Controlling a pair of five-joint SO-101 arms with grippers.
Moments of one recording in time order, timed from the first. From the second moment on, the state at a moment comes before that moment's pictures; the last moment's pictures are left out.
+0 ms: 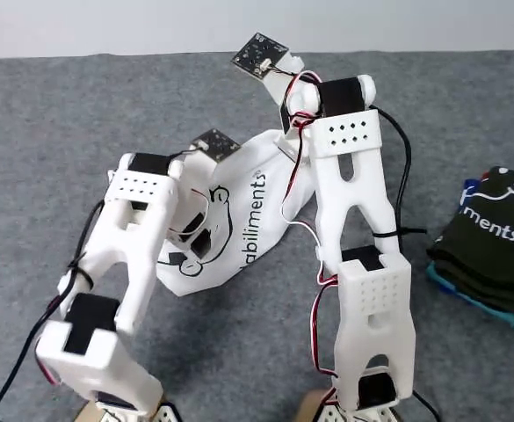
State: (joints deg) left arm 5.9 10.8 11.6 81.1 -22.5; right arm -15.5 39.0 -65.3 100.4 36.1
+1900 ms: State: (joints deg) left arm 0.4 9.5 4.1 78.7 -23.0; right arm -15.5 39.0 -65.3 100.6 34.0
